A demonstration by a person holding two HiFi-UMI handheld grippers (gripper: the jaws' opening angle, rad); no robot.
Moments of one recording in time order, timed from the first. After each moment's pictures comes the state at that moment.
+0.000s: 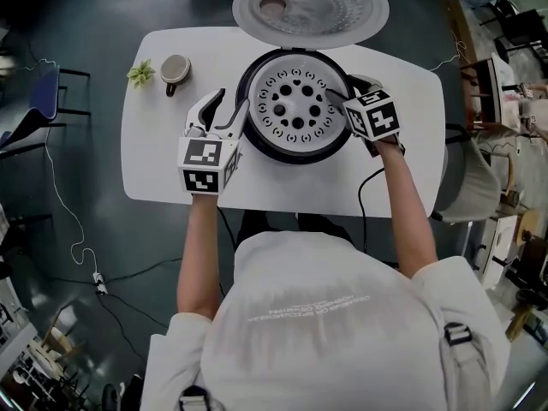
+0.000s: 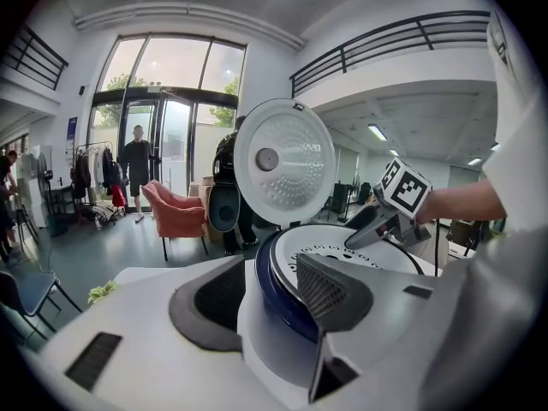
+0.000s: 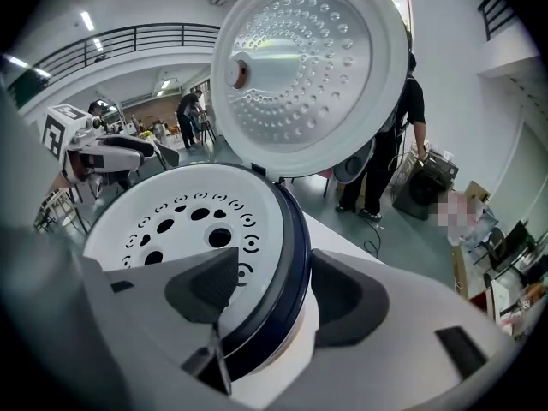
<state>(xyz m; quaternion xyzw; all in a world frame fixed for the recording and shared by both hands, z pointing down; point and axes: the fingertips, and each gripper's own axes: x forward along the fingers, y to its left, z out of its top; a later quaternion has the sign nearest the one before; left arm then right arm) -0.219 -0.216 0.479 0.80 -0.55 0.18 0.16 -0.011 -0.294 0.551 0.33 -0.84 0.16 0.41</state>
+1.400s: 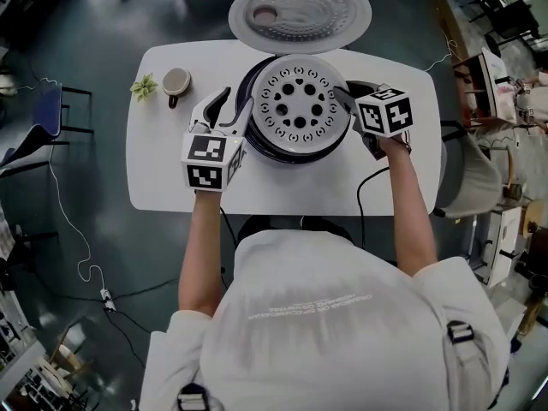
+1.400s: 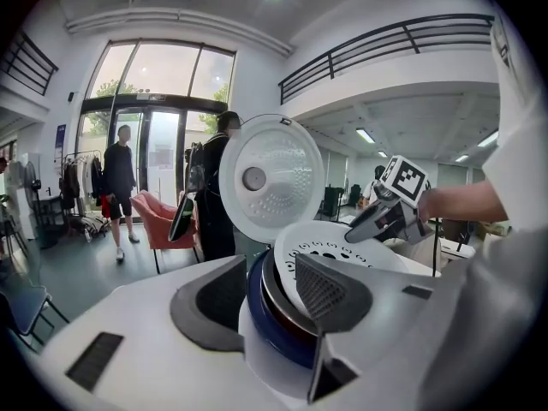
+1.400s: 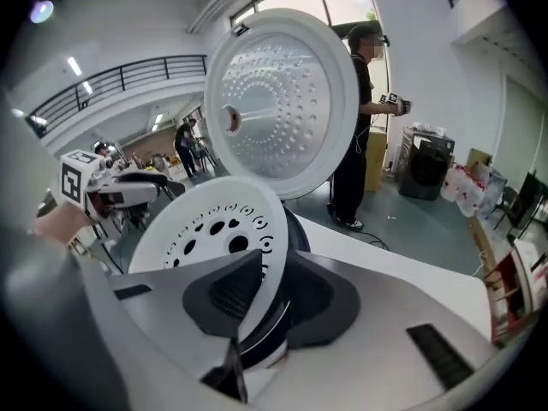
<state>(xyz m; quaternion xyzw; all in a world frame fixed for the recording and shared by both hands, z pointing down) -0.212 -0.224 0.456 0.82 -0.53 0.17 0.14 -0.007 -0.283 0.515 0.33 -0.85 0.24 0.33</state>
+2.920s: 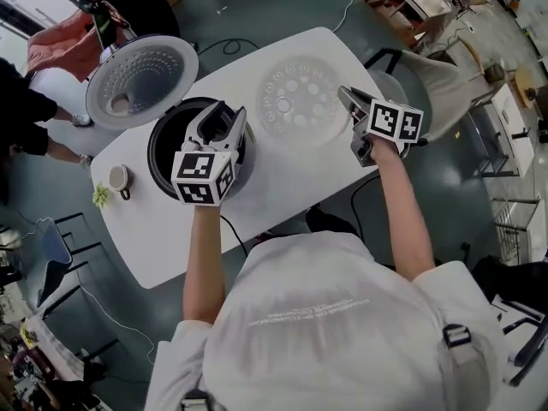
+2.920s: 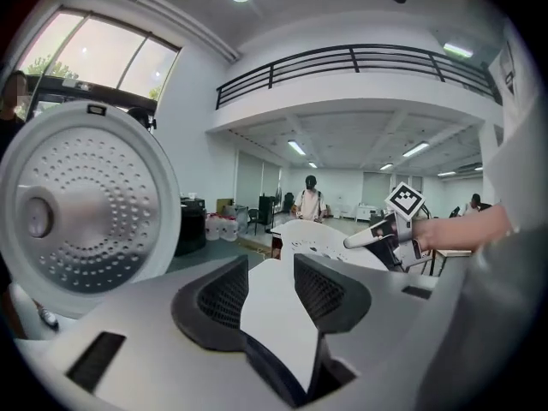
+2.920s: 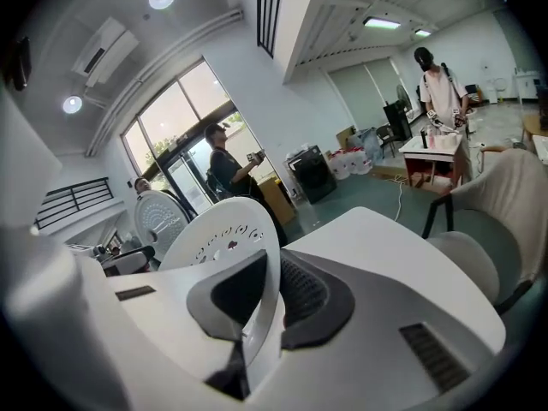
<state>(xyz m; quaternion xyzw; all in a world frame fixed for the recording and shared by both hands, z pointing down) 0.036 -0.232 0.415 0.93 -0.32 0.14 0.09 0.280 -0.192 0.477 0.61 -0.70 0.38 0.00</state>
